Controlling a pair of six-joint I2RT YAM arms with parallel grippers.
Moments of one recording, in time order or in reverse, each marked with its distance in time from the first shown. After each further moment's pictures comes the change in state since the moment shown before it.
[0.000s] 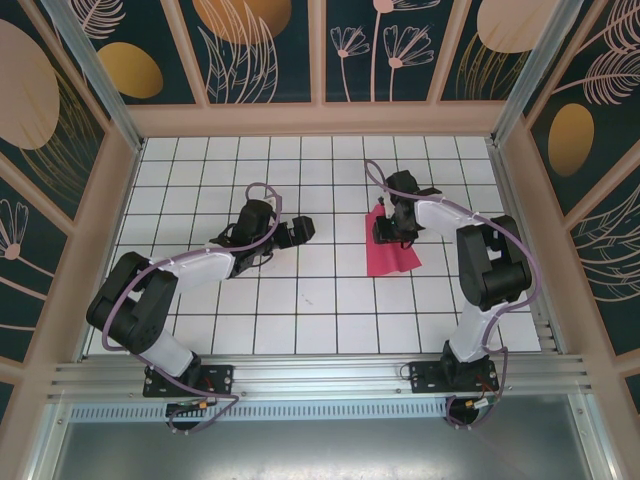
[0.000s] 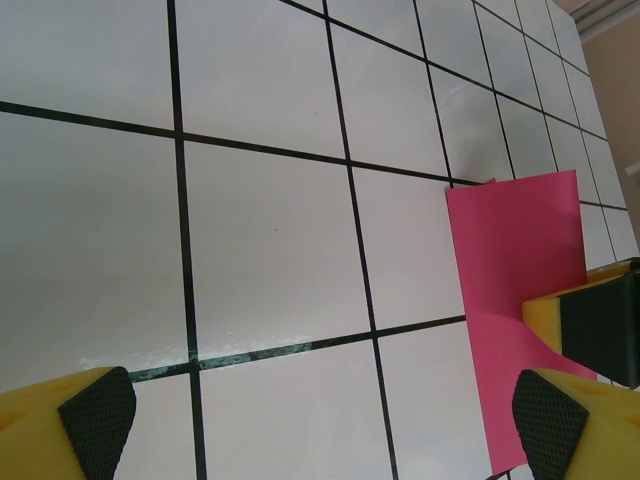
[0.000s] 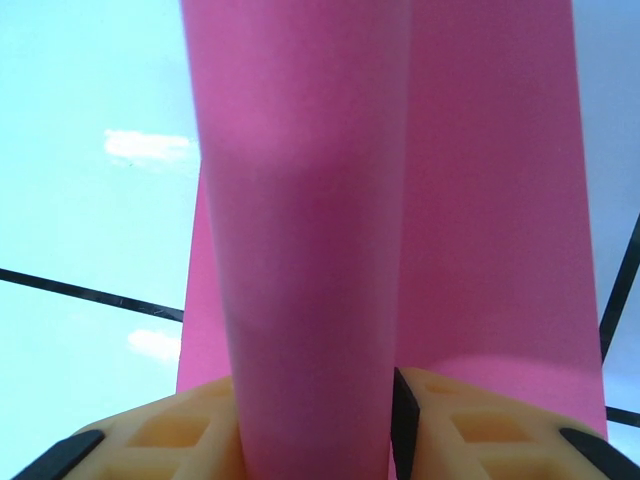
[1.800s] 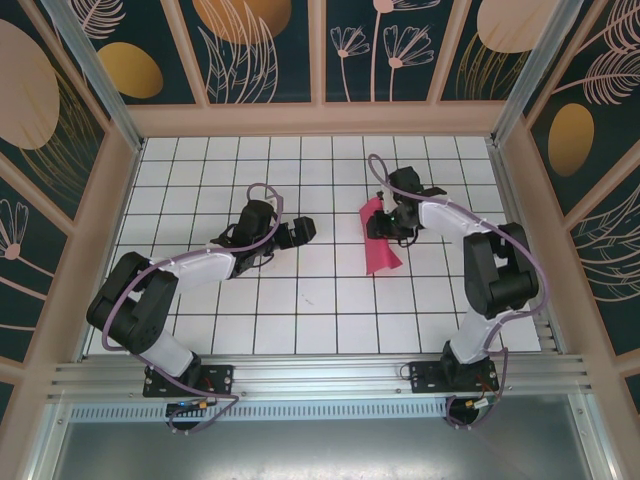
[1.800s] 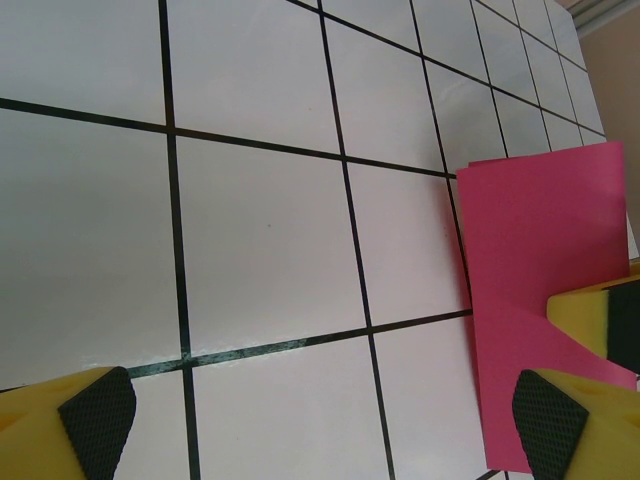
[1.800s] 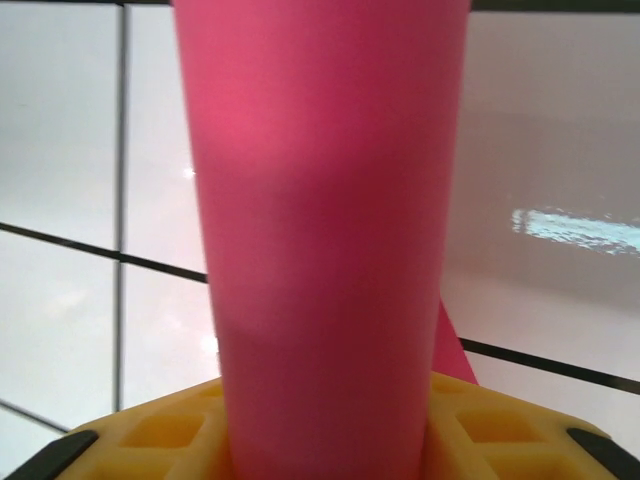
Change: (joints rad) left arm -0.007 0.000 0.000 0.000 0.000 0.000; right arm 0.009 -0.051 -0.009 0.020 -0.114 0.074
